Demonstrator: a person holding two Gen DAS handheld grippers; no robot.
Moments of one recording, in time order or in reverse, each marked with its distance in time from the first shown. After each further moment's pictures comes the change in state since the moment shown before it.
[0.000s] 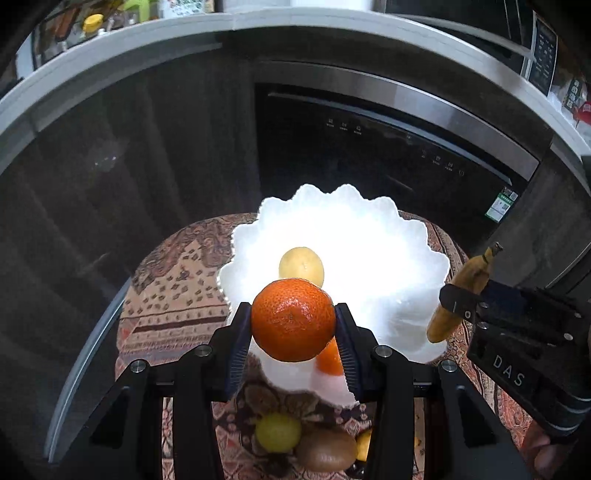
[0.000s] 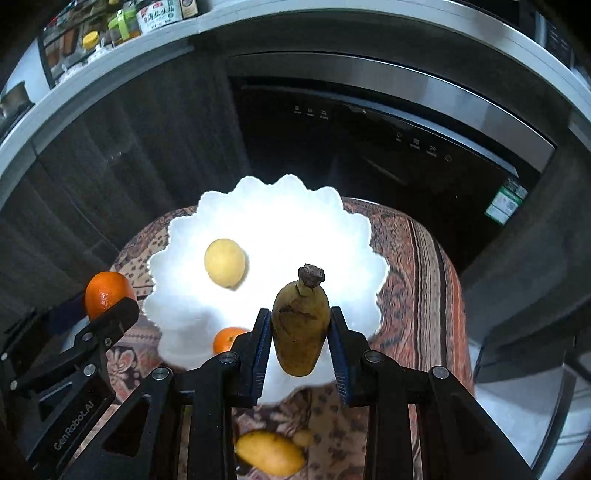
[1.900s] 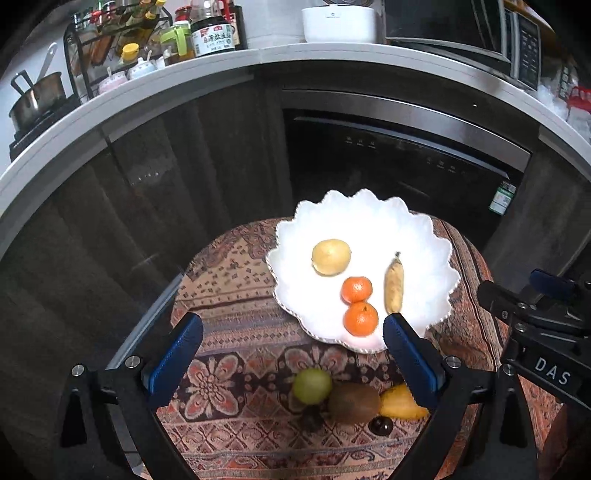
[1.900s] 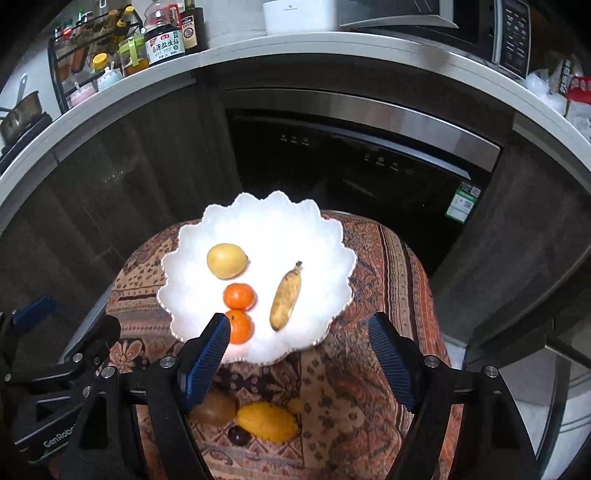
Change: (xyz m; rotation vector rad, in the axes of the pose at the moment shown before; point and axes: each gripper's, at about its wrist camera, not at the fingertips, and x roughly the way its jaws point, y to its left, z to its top) left arm -0.082 0.006 -0.050 0.018 -0.088 0.125; right arm -0.072 0.003 -0.054 0.047 -0.119 -0.053
